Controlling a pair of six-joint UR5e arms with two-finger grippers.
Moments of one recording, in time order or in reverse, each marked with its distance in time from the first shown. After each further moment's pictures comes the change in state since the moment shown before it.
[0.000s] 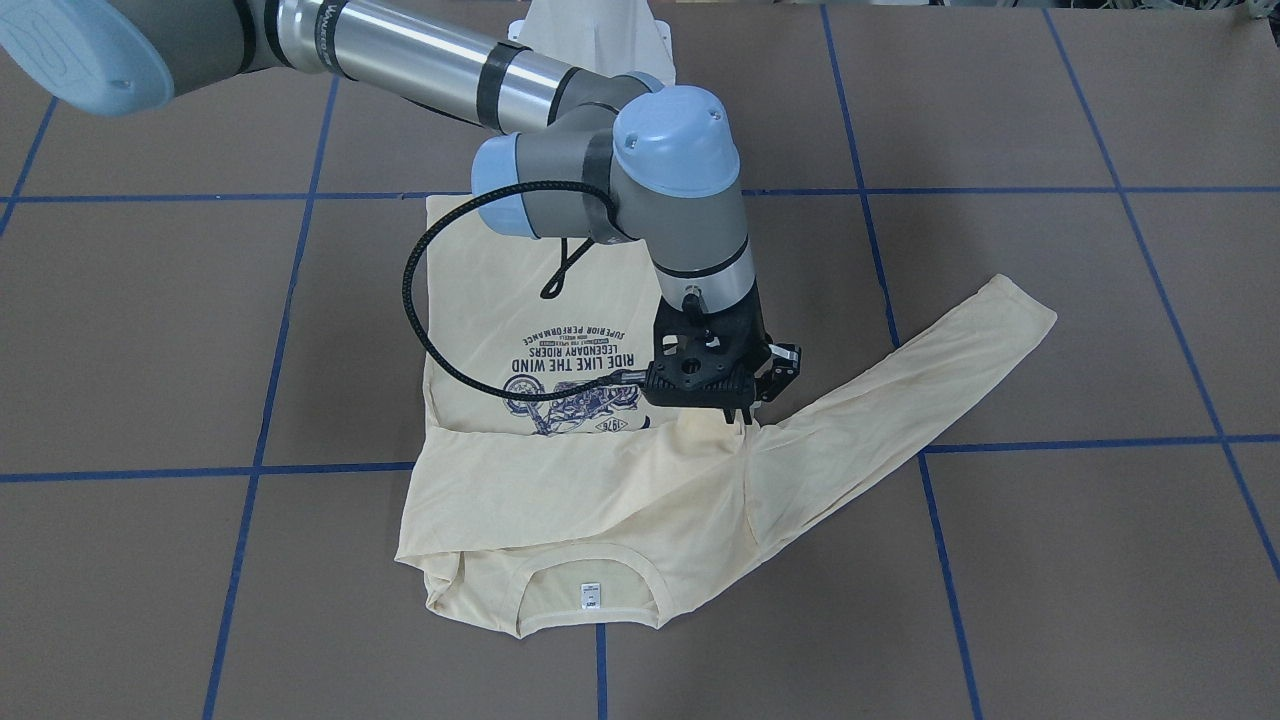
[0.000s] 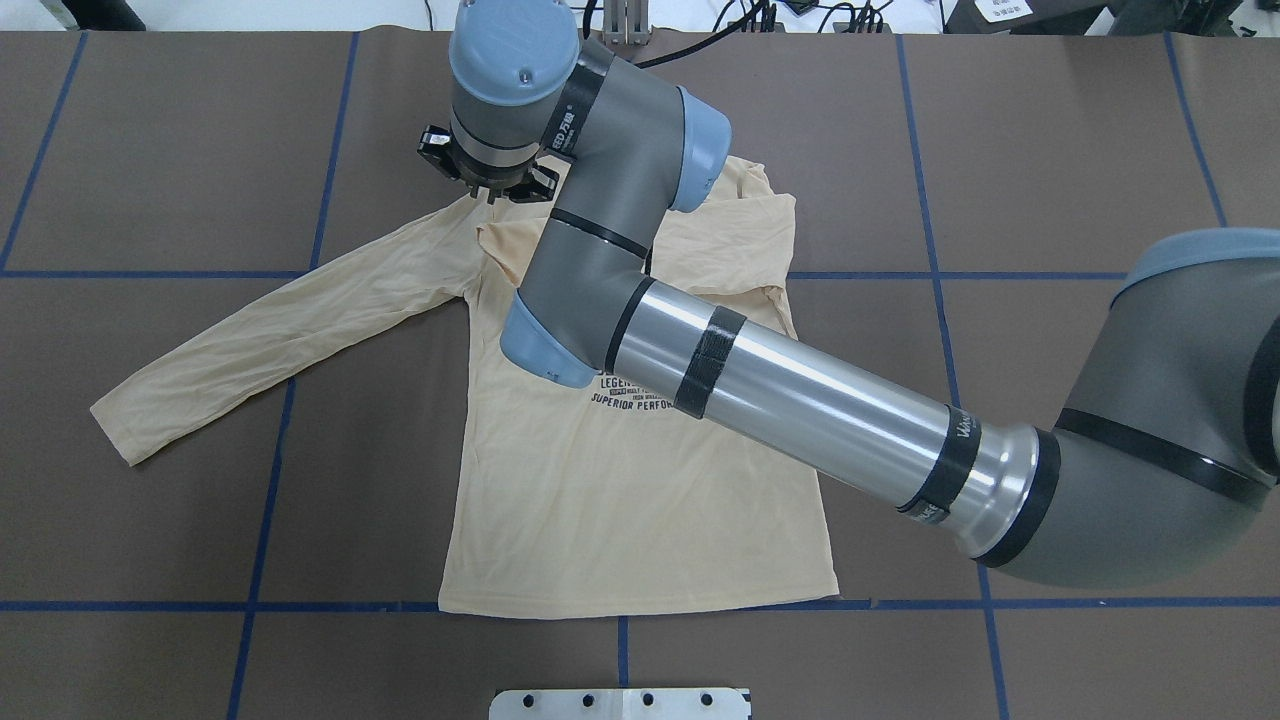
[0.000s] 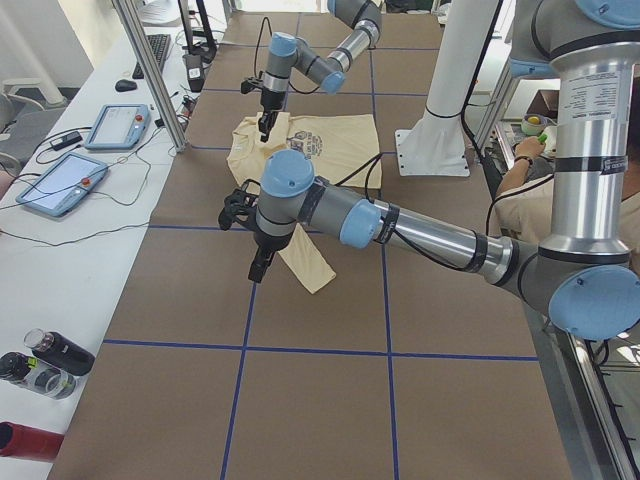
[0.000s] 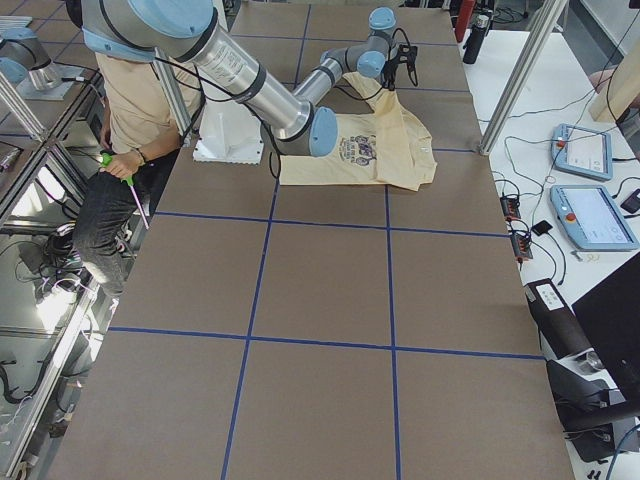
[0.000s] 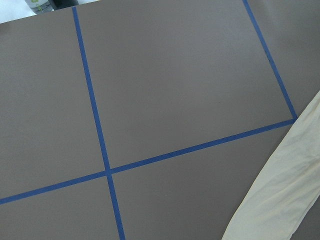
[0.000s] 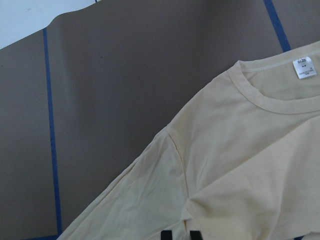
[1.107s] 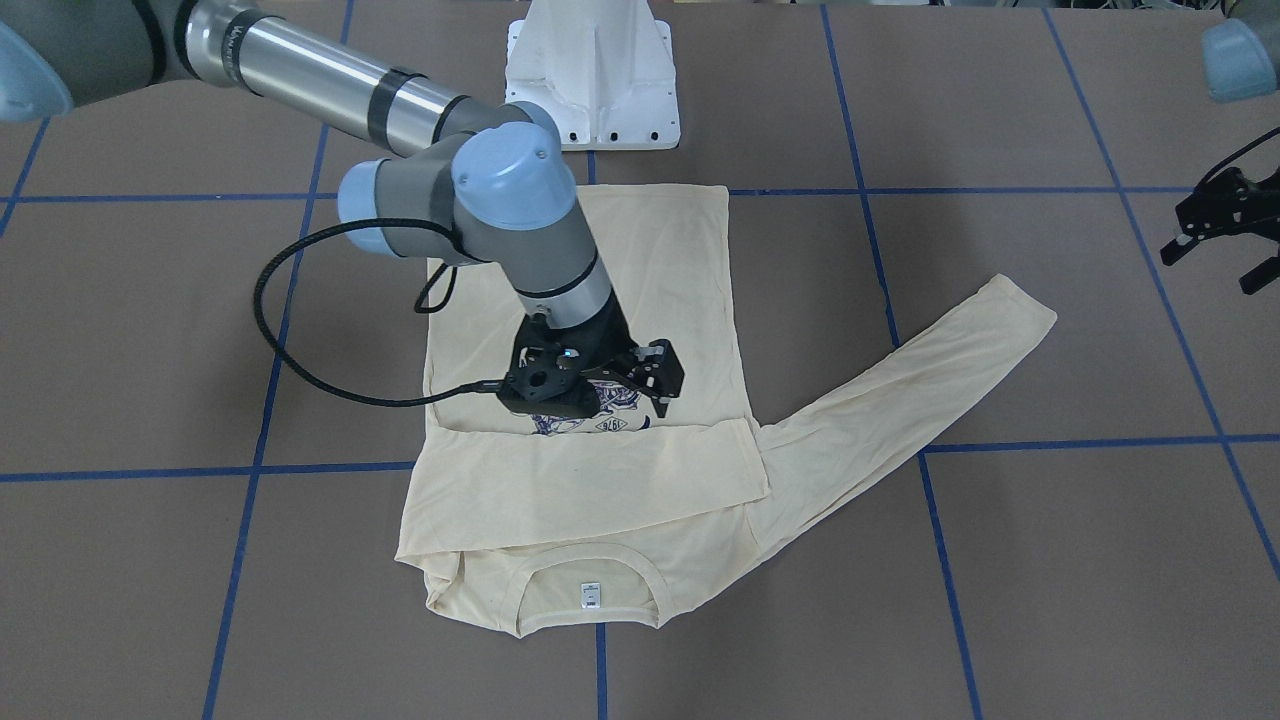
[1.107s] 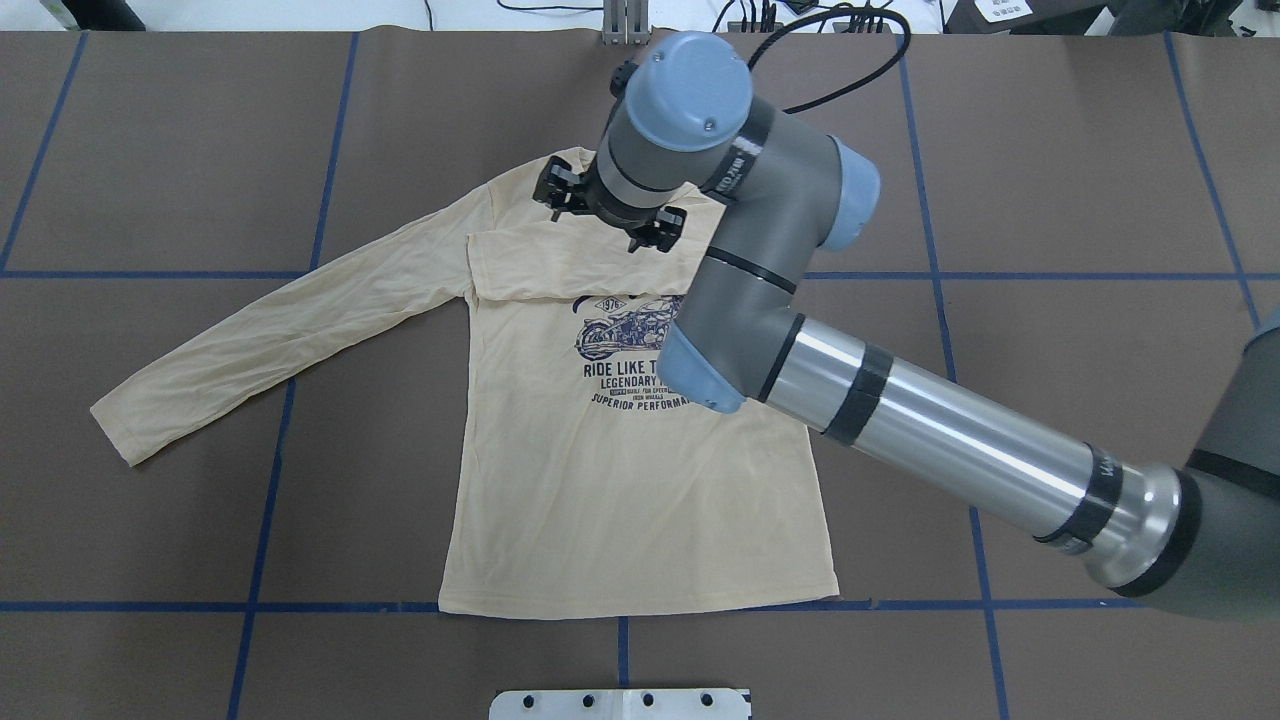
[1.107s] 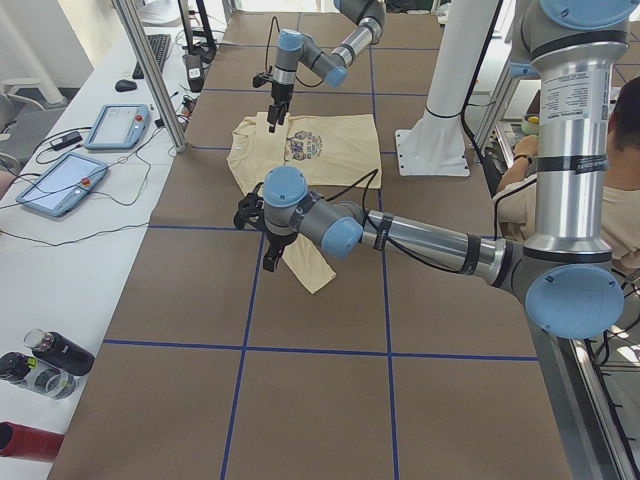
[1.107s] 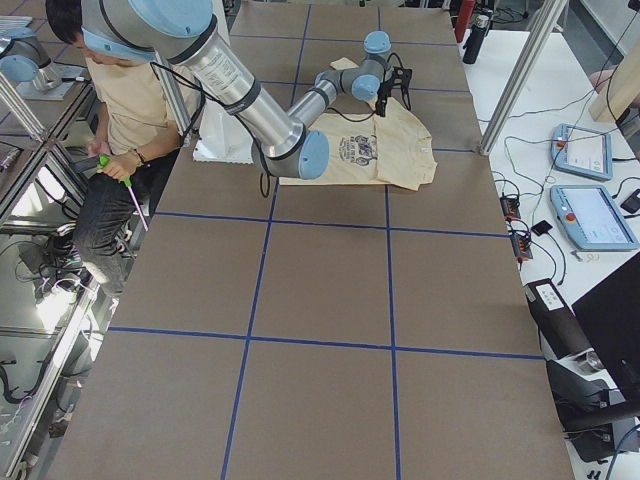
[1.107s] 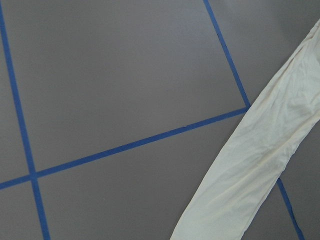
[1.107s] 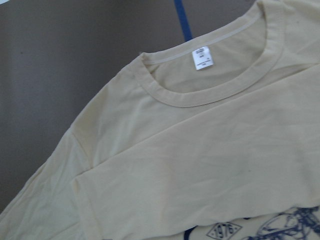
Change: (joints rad) left arm 0.248 0.010 0.113 -0.265 -0.044 -0.222; right arm 0.067 -0.347 0.313 -0.005 0.124 0.008
